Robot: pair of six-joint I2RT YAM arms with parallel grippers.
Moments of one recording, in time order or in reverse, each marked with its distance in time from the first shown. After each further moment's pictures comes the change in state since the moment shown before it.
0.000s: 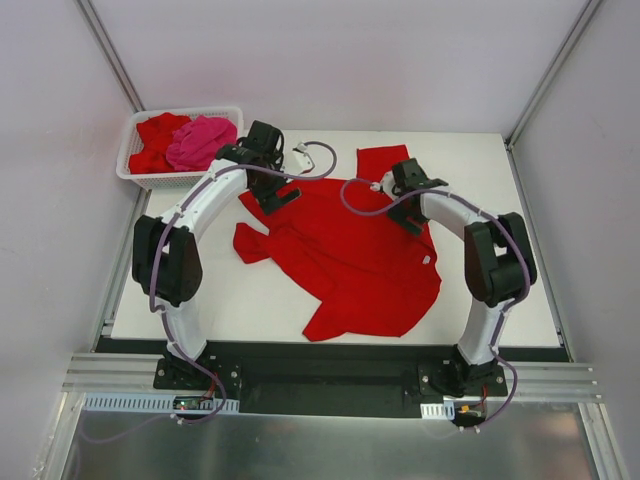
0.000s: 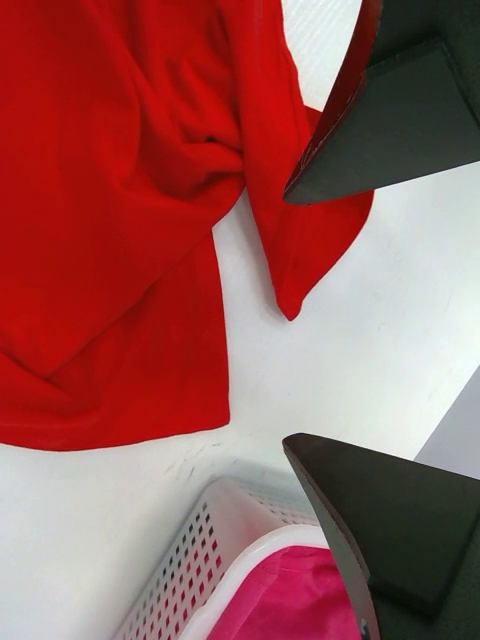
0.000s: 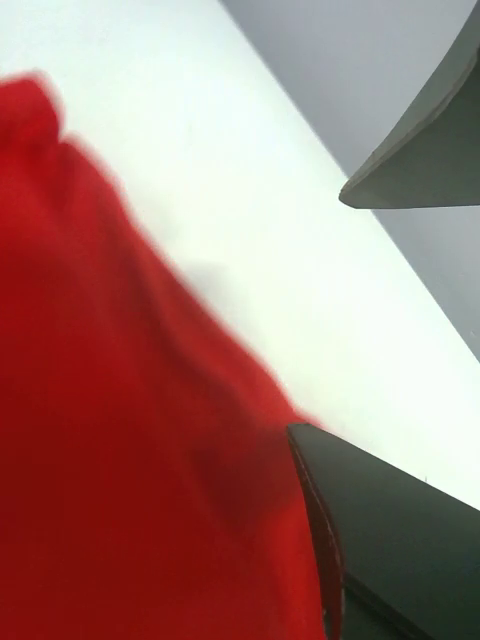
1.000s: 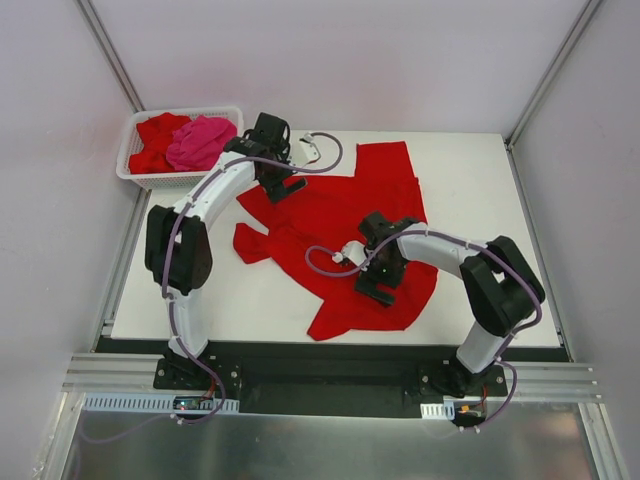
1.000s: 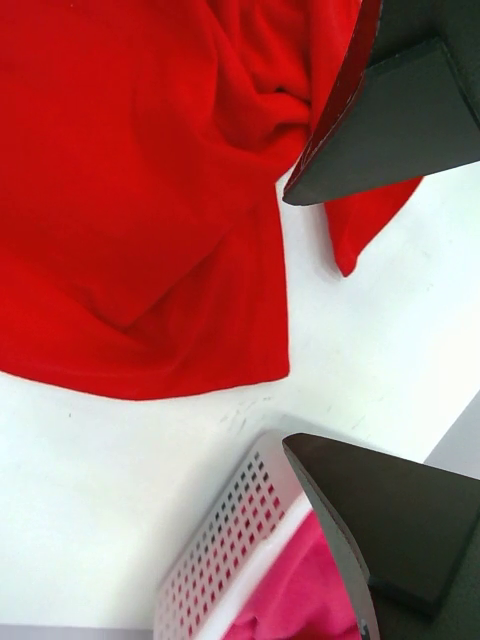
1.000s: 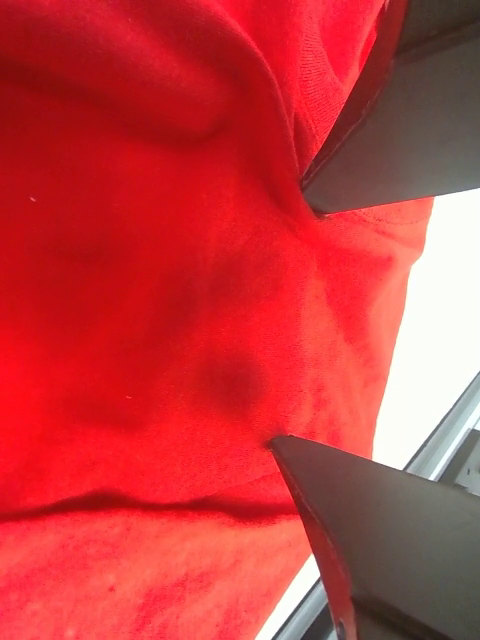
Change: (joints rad) left arm 0.000 0.115 0.119 0.056 0.000 0.031; right arm 0.265 -0.152 -0.256 -0.284 -0.549 0.093
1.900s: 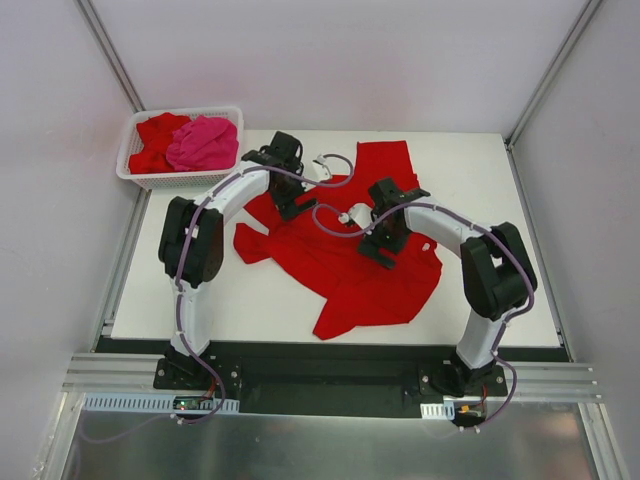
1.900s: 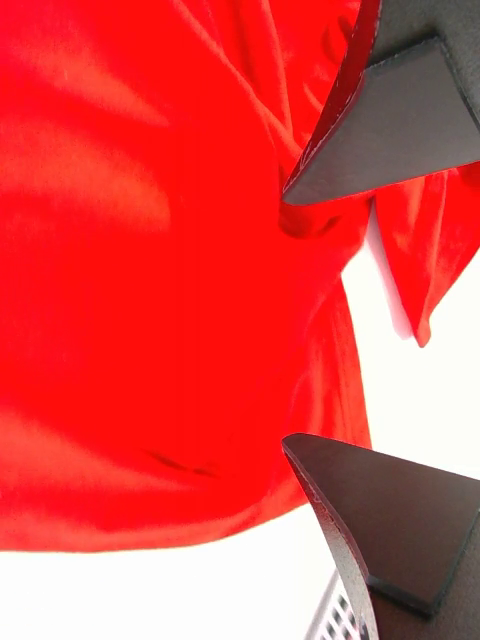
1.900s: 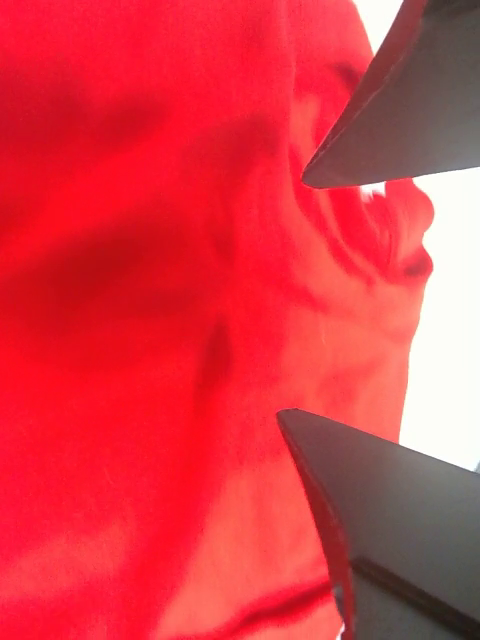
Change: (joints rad) left arm -0.033 0.092 -0.074 0.045 0.118 -0.007; right arm -0.148 0.101 0.250 0.029 0.082 -0.063
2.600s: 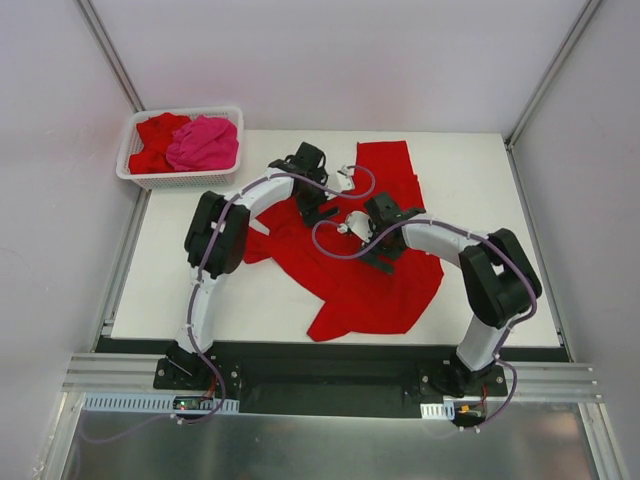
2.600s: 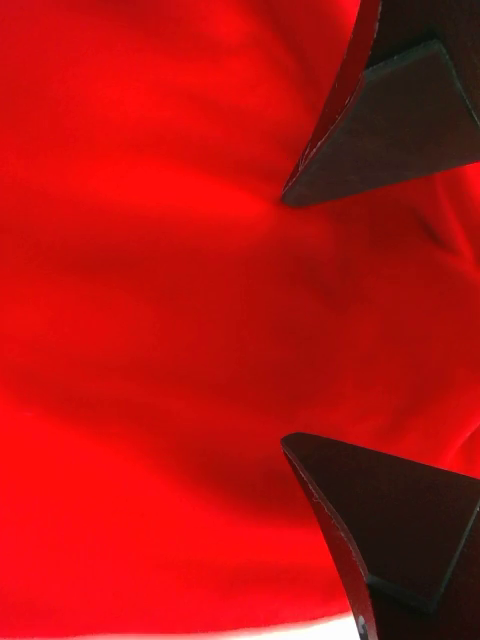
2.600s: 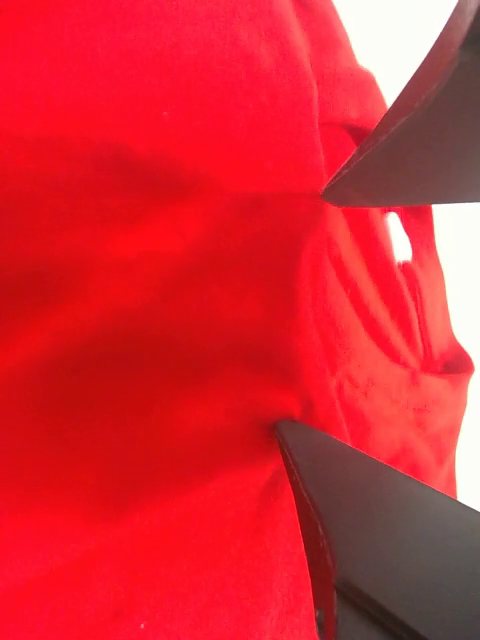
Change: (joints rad) left arm -0.081 0.211 0.138 0.107 0.101 -0.007; right arm 0.059 -0.080 -0.198 0.232 0.147 0.005
